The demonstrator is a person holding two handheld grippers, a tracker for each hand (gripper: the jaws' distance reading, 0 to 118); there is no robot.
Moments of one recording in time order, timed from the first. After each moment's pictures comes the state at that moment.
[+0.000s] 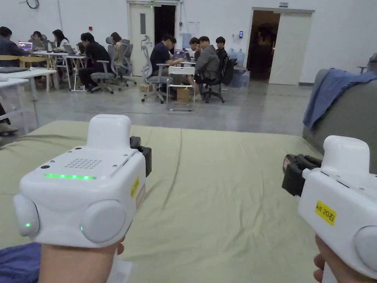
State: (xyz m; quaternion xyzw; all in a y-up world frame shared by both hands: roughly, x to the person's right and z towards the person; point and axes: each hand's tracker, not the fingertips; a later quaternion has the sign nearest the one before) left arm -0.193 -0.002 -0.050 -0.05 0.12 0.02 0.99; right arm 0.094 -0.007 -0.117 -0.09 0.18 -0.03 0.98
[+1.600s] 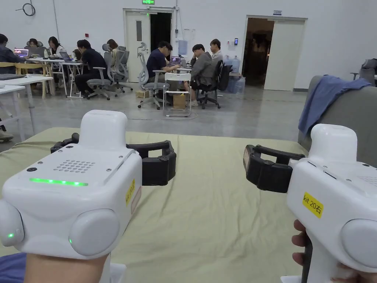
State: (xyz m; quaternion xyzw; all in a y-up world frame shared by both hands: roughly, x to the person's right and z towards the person) left arm -0.194 0.016 -0.031 -0.02 0.11 0.00 0.99; right arm 0.078 0.014 -0.106 -0.05 0.19 -0.03 0.98
